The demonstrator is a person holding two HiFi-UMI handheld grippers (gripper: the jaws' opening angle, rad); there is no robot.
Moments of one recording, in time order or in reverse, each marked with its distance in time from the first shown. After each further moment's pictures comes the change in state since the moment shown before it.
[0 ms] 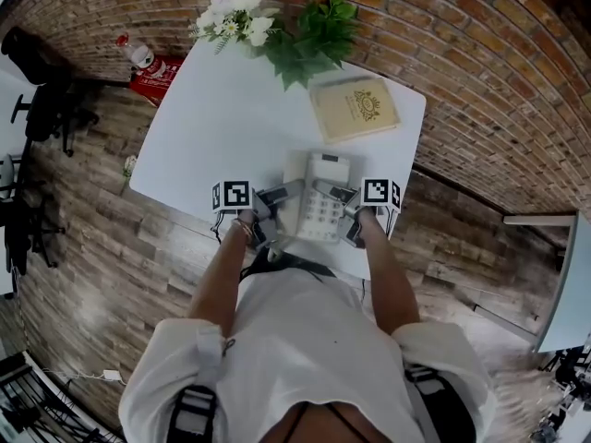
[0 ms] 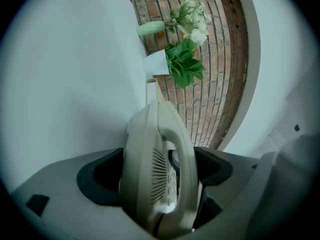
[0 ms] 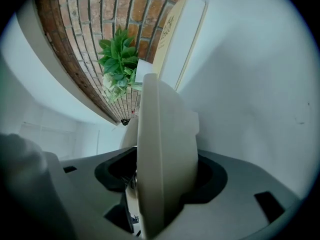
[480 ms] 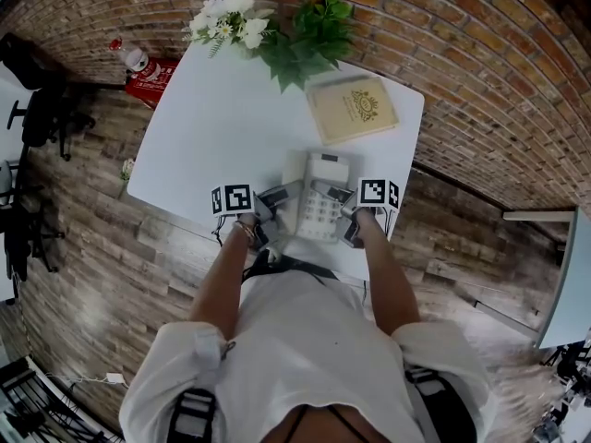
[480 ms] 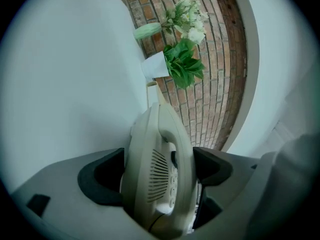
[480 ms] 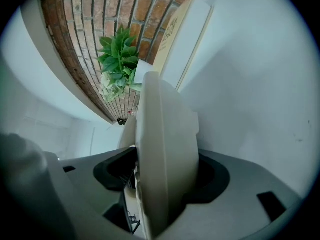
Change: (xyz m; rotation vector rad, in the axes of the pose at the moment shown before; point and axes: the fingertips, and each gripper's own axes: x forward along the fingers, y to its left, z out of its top) left arm 0.003 0.007 0.011 0.066 -0.027 0.054; right arm 0.003 -0.006 0.010 -0.054 -0.023 -0.055
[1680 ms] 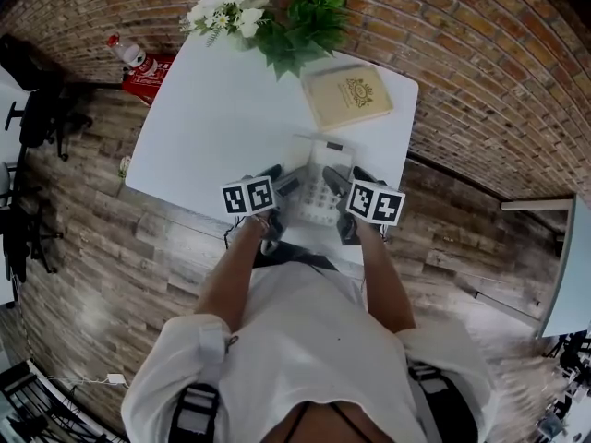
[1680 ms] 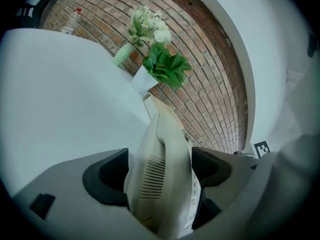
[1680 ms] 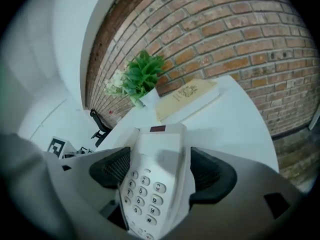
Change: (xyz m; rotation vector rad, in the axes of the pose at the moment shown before) left arm 0.001 0.004 0.002 0.337 -0.127 0.267; right arm -0.064 0.013 0.021 -0.479 -0.301 -0.424
